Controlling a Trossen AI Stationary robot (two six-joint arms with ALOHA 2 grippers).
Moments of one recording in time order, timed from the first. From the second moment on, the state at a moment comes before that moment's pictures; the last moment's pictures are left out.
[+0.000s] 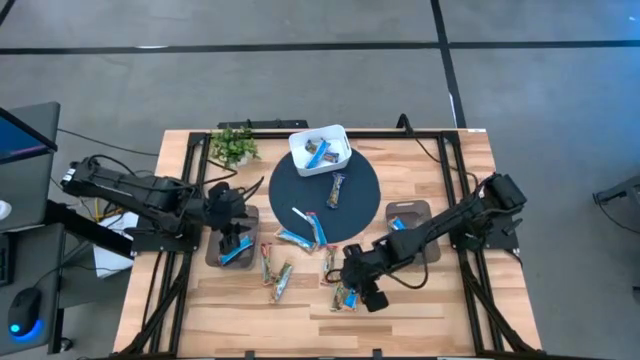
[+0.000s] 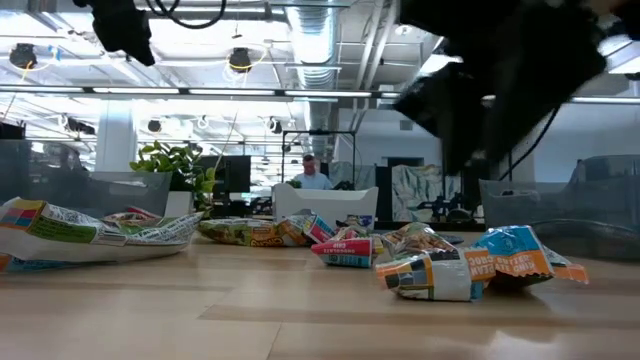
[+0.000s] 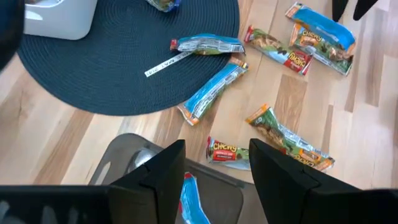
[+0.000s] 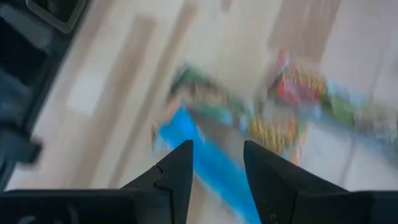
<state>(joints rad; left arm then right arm) -0.29 0.98 1.01 -0.98 -0.26 -0.57 0.41 1.78 1.13 -0.39 -0.14 0.04</state>
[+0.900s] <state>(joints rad) -0.32 0.98 1.01 -0.98 -0.36 -0.58 0.43 1.87 1.13 -0.49 -0.05 -0.03</state>
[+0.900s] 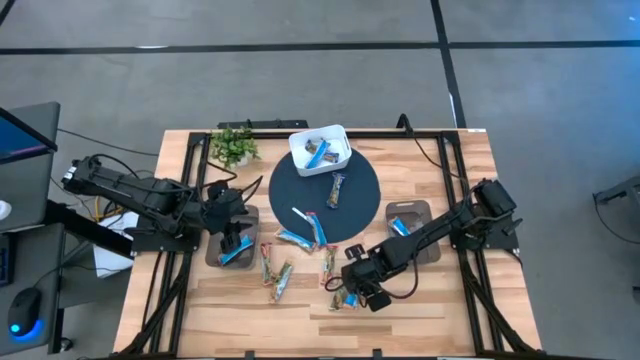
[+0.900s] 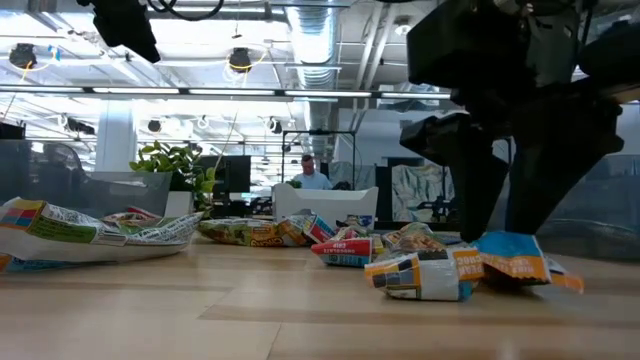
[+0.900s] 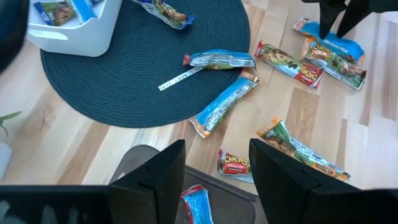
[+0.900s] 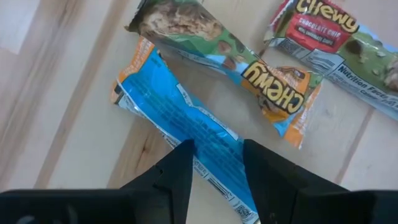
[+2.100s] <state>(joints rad) -0.32 0.98 1.01 -0.98 -0.43 -0.53 0.39 1.74 1.17 -0.60 -0.04 0.32</state>
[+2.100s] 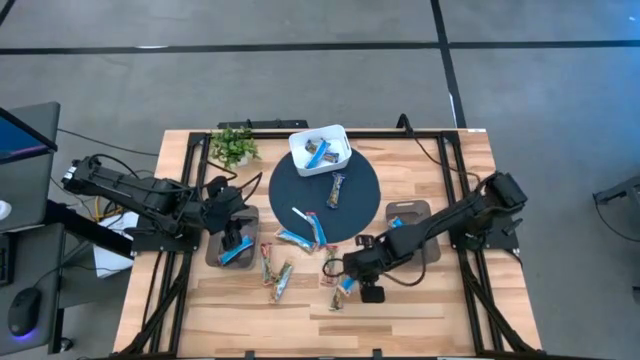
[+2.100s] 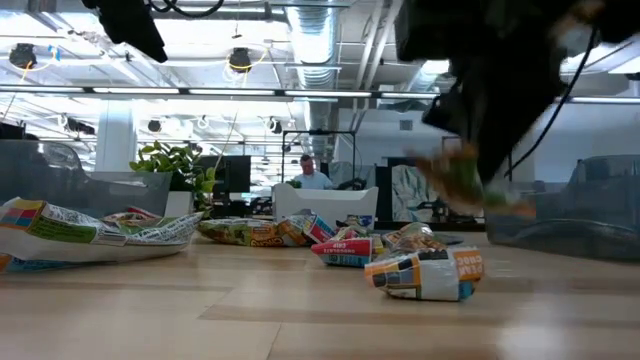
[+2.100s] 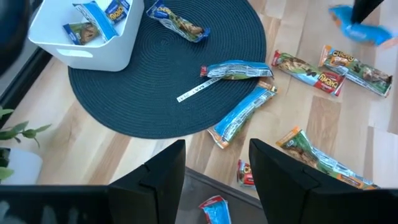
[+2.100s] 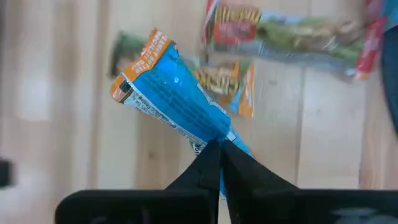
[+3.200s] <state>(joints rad) -0.32 0.98 1.01 -0.97 -0.66 -0.52 0.27 1.26 1.17 -1.42 0.18 1.28</state>
